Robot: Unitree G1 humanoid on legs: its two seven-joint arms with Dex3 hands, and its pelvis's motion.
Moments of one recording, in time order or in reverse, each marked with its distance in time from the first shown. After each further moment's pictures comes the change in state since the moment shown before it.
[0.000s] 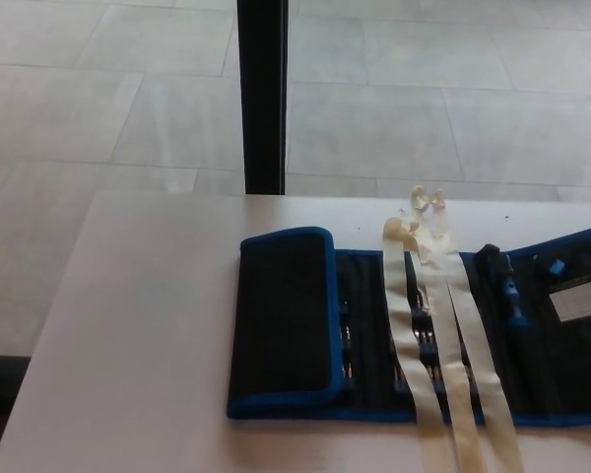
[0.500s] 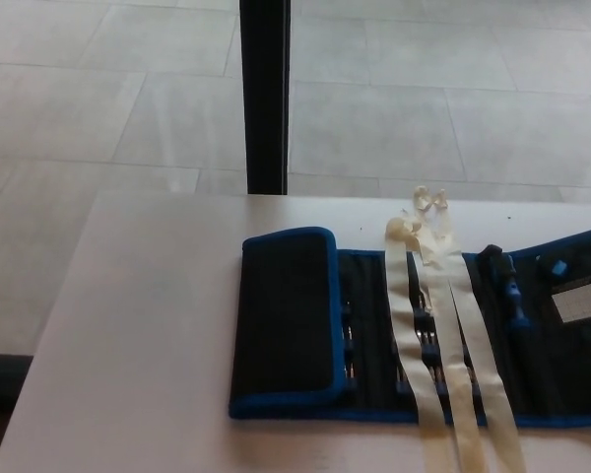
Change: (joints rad) left_arm 0.000 0.003 -0.001 0.005 -0.013 0.000 -0.001; right_arm -0.003 -0.012 0.027 0.070 -0.039 0.001 0.031
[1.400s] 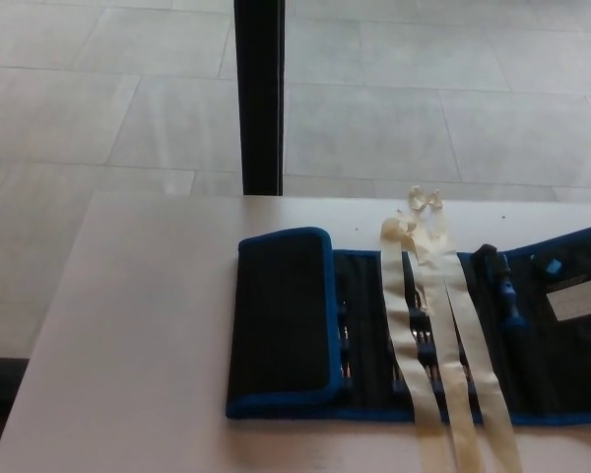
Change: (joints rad) left_arm -0.003 0.008 -0.031 -0.003 0.001 0.000 0.000; right_arm -0.048 0.009 0.046 0.032 0.004 0.121 0.064
